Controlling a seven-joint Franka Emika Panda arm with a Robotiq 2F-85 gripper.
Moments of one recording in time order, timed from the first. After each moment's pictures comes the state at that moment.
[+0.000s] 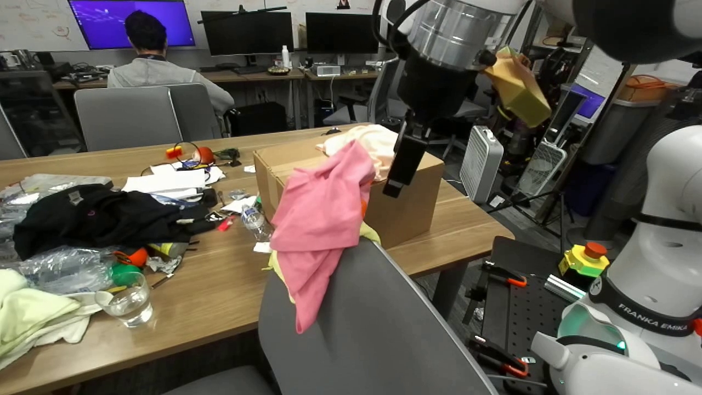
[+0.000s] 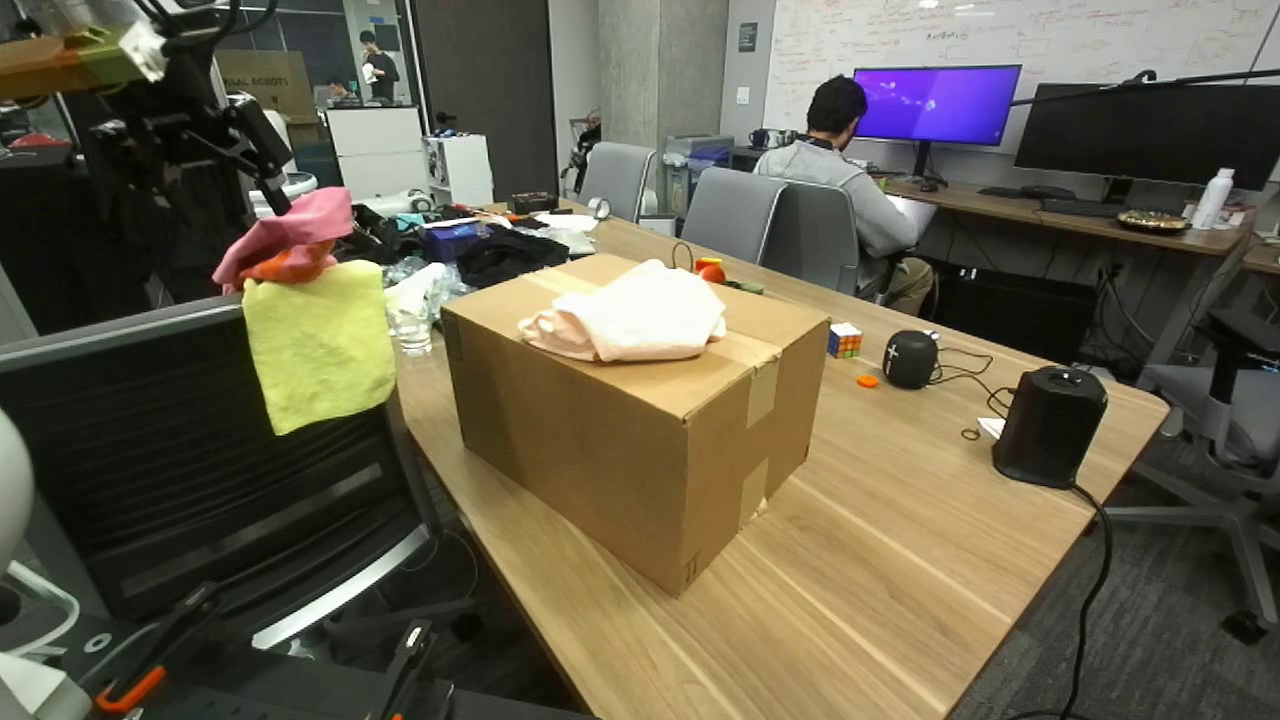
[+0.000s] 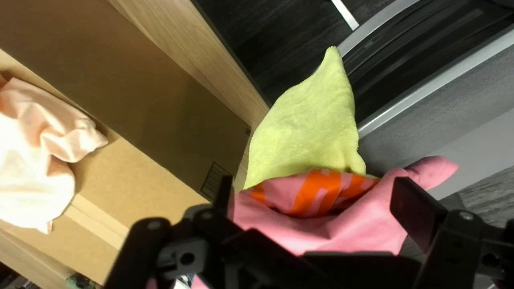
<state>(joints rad) 0.23 -0.53 0.23 -2.54 -0.13 2.23 0.25</state>
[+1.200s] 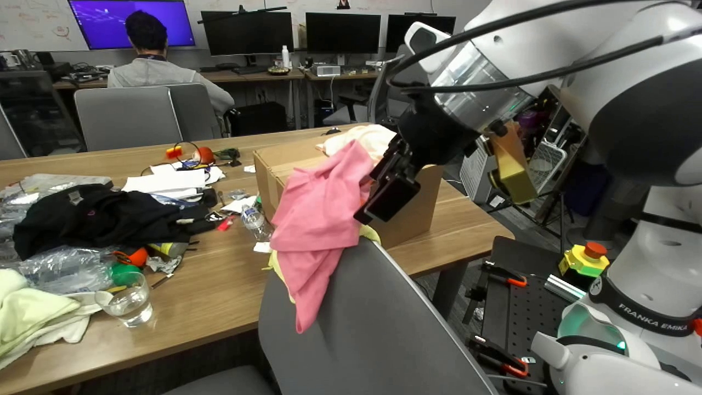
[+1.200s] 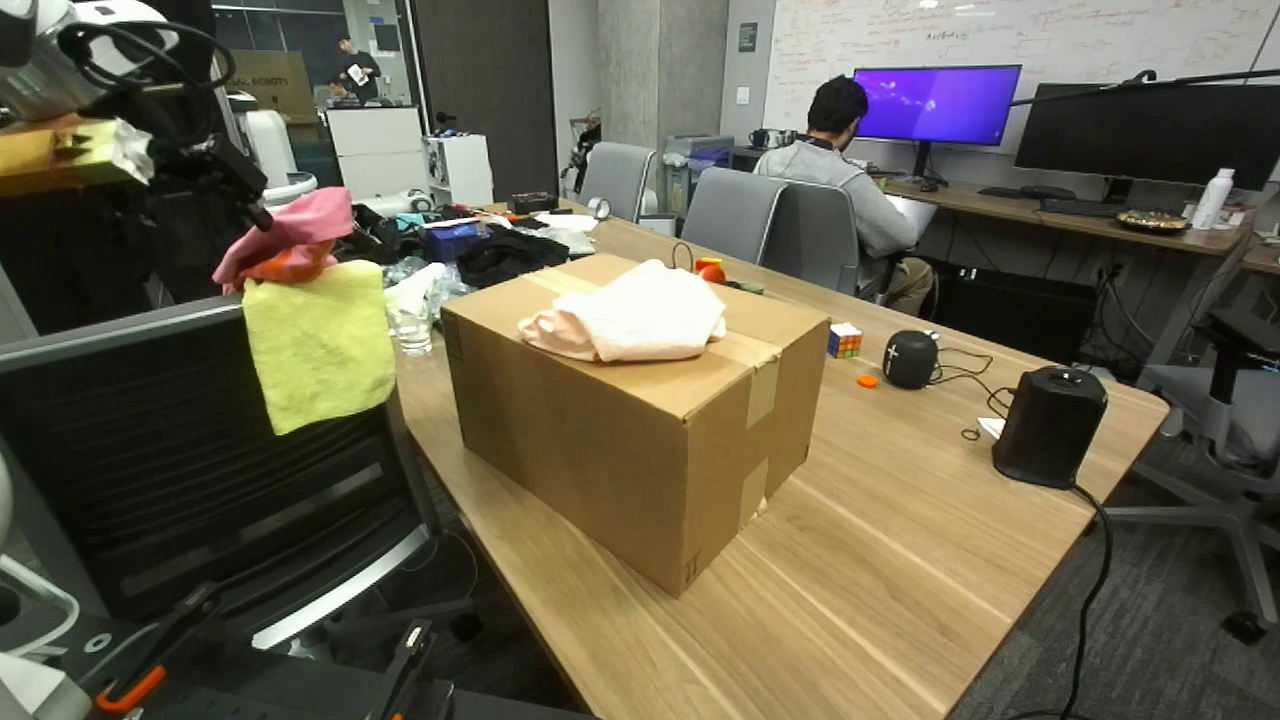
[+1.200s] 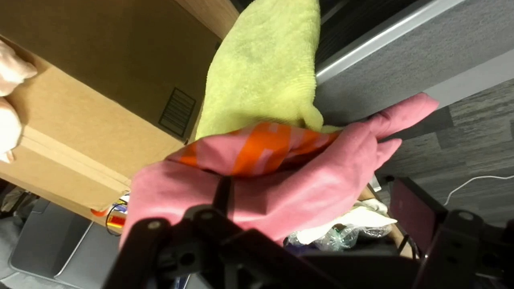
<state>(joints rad) 0.13 -0.57 0.41 -2.75 -0.17 2.74 0.39</state>
